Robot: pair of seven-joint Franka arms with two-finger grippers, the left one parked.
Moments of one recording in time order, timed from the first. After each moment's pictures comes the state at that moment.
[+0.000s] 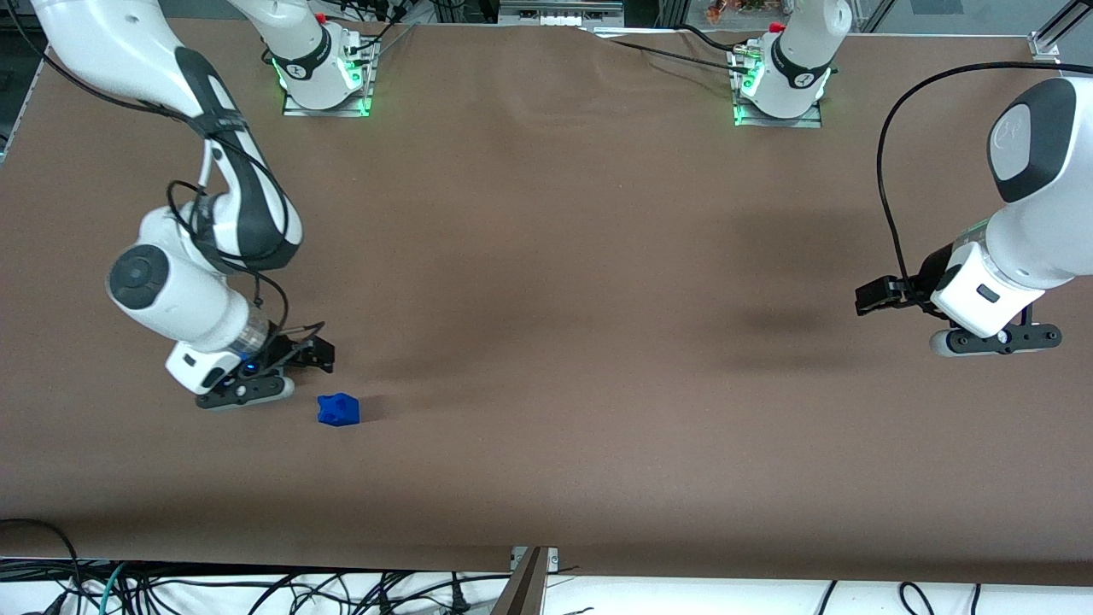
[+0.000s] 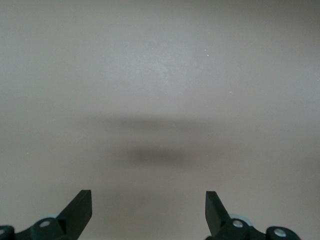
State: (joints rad) arm 0.02 0.56 0.19 -1.66 -0.04 2.35 0.00
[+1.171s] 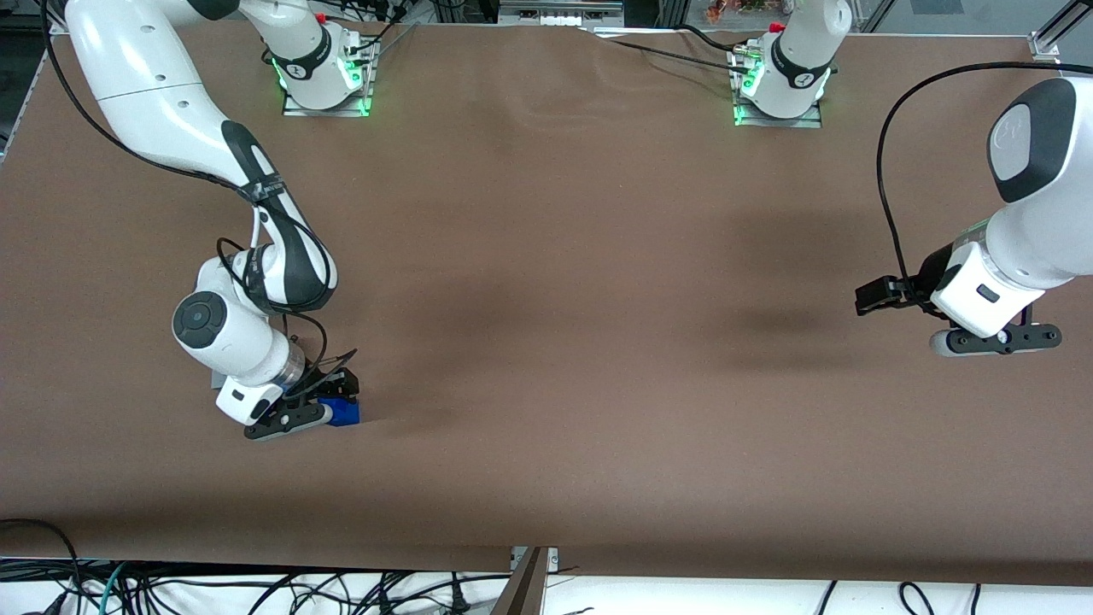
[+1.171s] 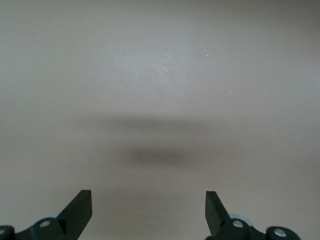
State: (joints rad) arm 0.05 0.75 0.15 -1.56 -0.06 2.49 -0.09
